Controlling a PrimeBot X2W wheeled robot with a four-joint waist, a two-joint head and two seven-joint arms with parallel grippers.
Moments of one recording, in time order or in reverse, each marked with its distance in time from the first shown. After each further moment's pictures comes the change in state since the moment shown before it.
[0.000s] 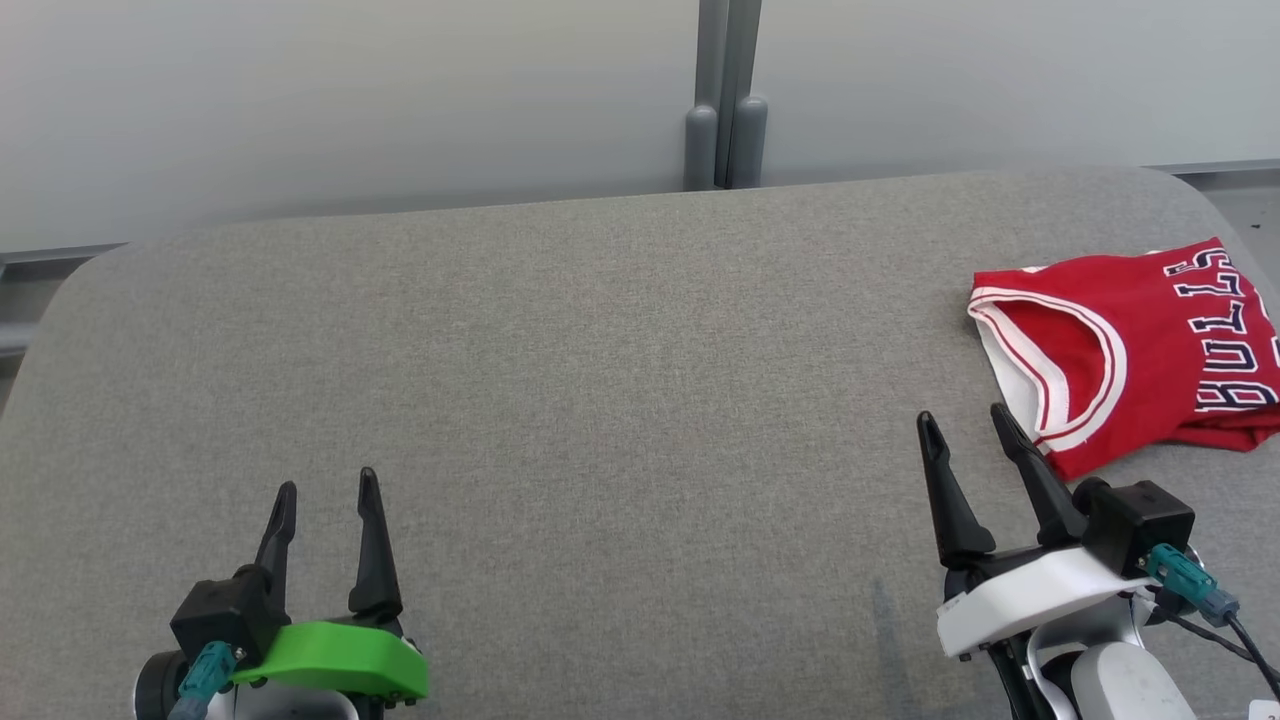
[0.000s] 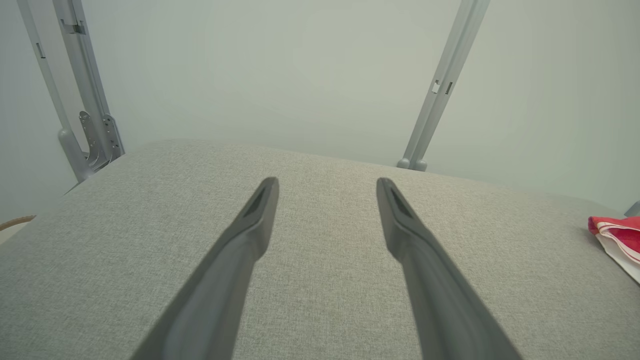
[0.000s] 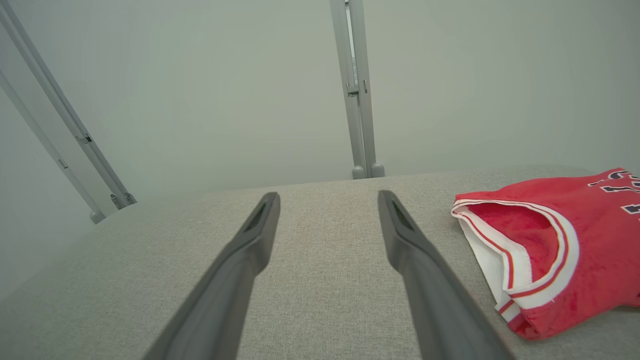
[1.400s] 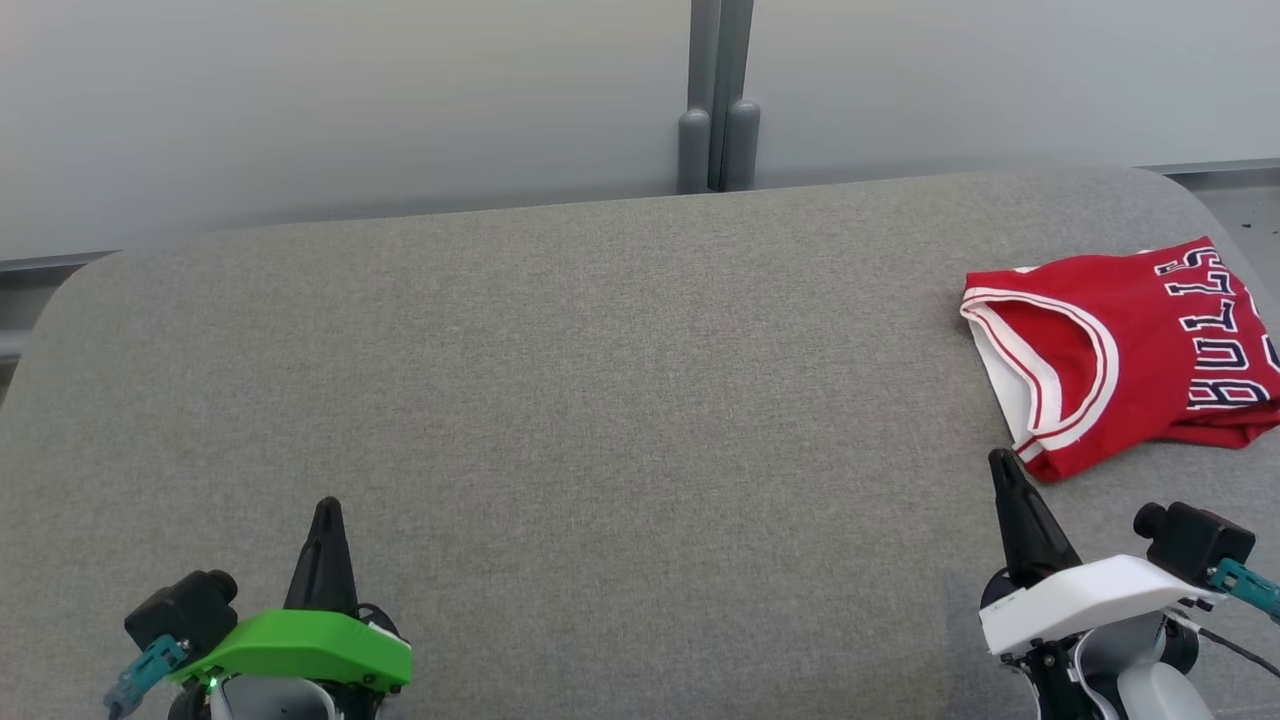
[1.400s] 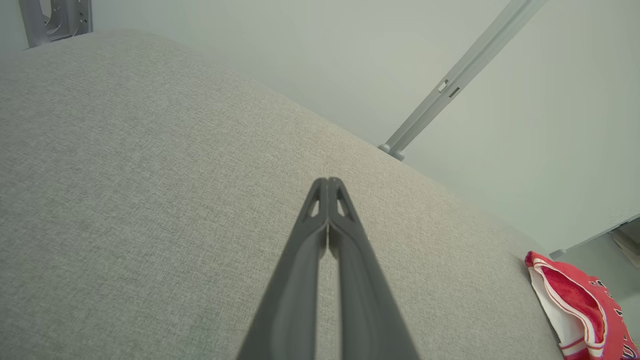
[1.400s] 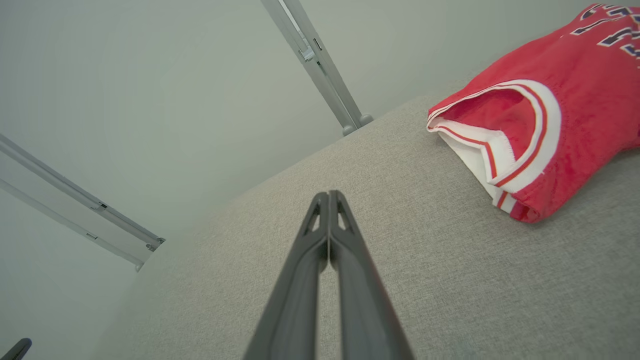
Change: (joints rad) left arm -0.007 -0.036 0.051 0.041 -0.309 -0.048 0.091; right arm 0.011 -0.011 -0.053 0.095 0.381 0.000 0.065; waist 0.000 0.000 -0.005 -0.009
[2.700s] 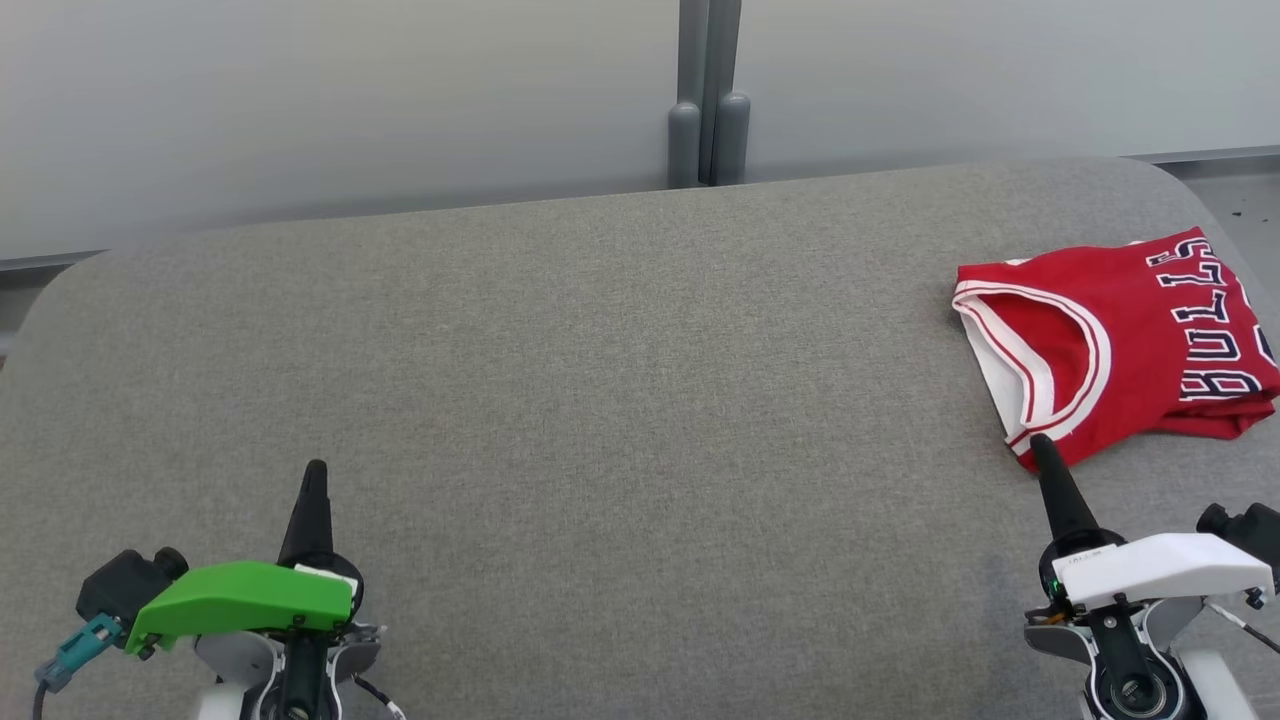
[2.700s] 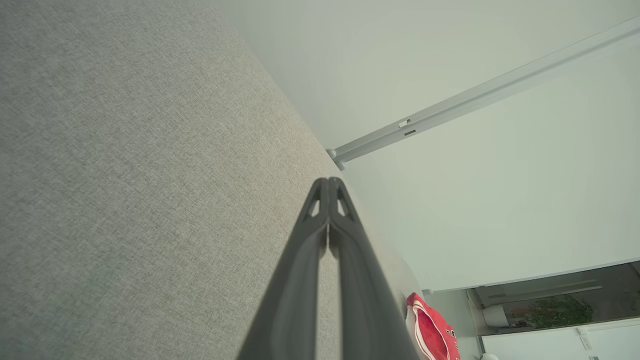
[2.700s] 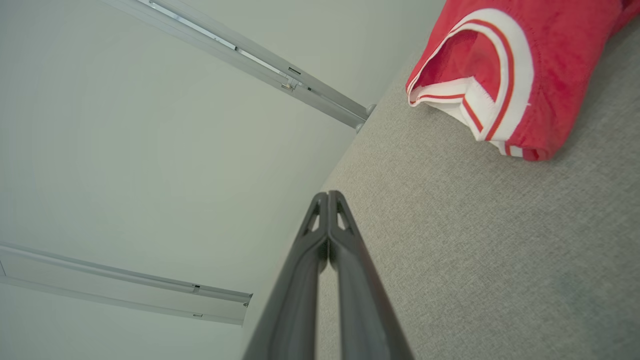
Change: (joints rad) left arm -0.079 -0.044 0.111 0.035 -0.419 -0.084 0.117; right arm -0.049 -0.053 -0.029 0.057 0.544 0.000 0.057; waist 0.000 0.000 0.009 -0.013
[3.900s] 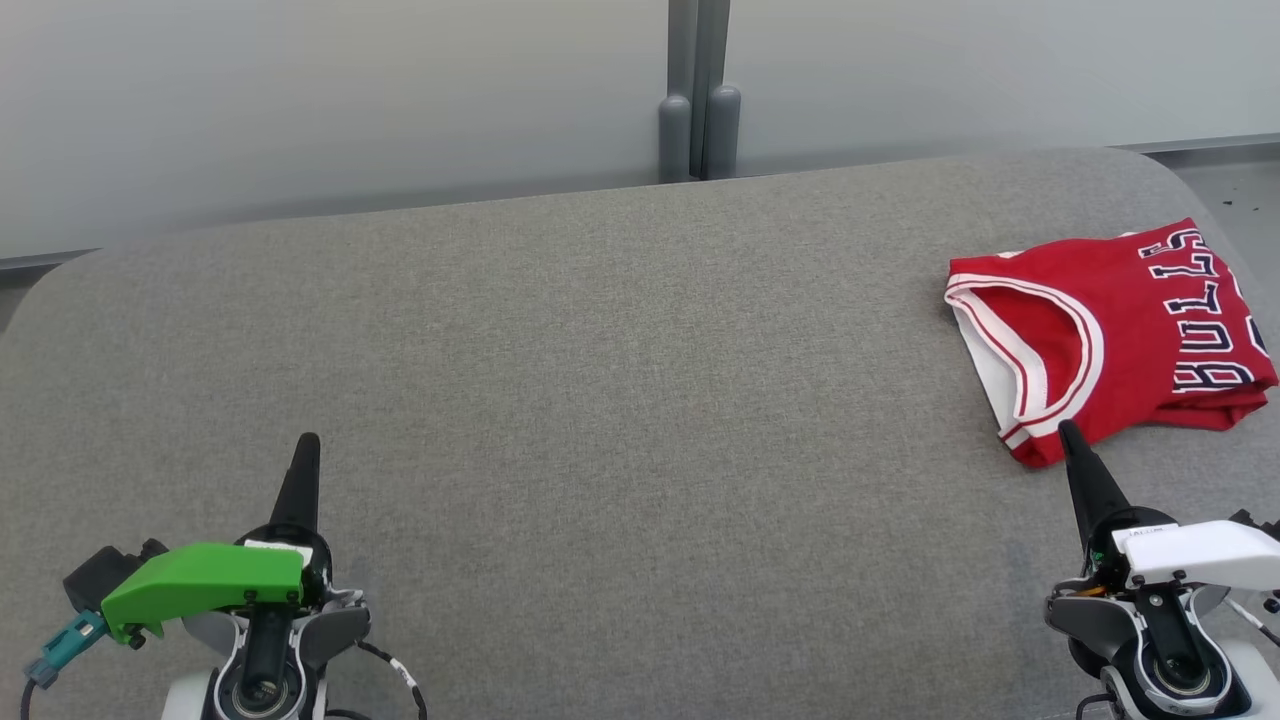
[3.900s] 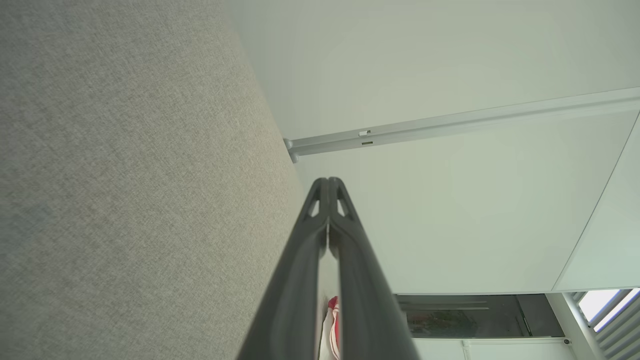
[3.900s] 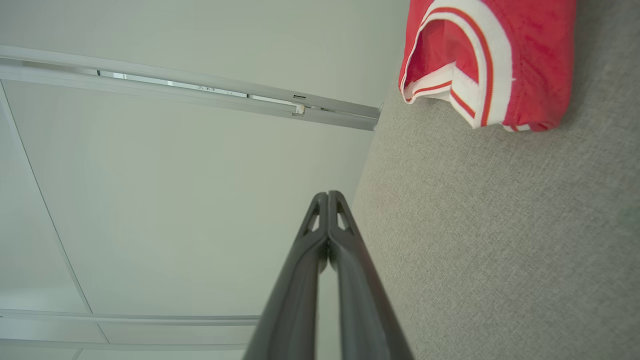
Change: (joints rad) left arm -0.045 -0.026 0.069 0.020 -0.261 -0.047 0.074; right arm -0.031 -0.063 0.018 0.027 0.377 0.000 0.006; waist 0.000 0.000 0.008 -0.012
